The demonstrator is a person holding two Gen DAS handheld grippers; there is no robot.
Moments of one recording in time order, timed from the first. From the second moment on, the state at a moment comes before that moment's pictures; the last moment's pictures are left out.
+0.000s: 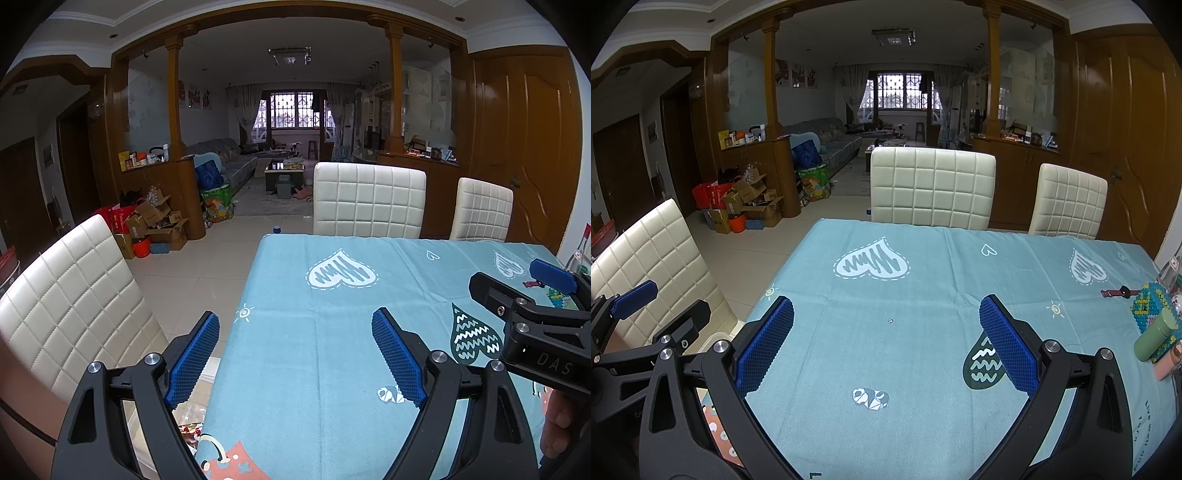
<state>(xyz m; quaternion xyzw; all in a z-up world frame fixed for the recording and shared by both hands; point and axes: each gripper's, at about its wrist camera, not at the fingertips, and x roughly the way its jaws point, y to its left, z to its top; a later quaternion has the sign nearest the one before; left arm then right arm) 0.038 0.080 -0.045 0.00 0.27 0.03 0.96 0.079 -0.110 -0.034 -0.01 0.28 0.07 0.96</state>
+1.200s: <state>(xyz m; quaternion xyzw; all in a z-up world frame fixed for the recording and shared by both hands) 0.038 0.076 -0.047 0.00 0.27 0.03 0.96 0.078 -0.111 -0.037 -0.01 0.28 0.07 0.96</state>
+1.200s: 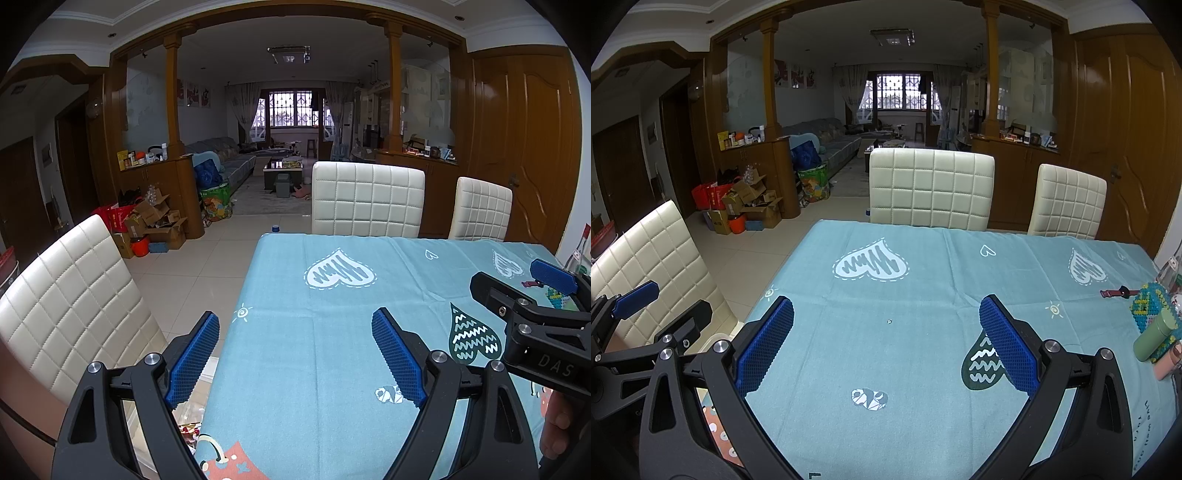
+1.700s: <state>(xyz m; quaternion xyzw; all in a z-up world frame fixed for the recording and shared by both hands) 0.038 0.077 -0.047 0.00 0.27 0.03 0.96 0.078 -0.112 -0.036 -0.01 0.28 0.07 0.96</state>
